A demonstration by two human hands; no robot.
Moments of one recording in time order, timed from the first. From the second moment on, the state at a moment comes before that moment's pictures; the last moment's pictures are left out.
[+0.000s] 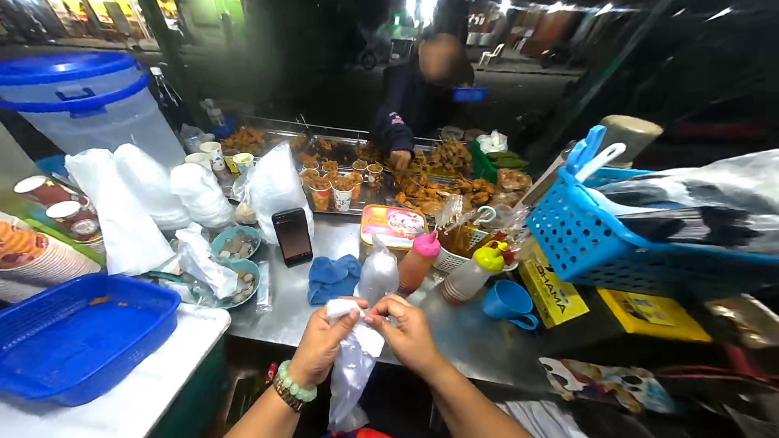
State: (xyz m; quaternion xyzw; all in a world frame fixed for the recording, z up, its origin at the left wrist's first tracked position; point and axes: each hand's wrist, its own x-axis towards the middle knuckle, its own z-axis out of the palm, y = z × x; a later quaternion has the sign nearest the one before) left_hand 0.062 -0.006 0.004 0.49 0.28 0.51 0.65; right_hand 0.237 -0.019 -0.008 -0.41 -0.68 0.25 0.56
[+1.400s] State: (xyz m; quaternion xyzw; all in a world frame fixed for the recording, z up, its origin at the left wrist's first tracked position) left_hand 0.058 -0.013 -0.009 0.50 0.30 0.54 0.61; right_hand 0.223 -0.029 -0.005 -0.45 -0.71 0.25 0.48
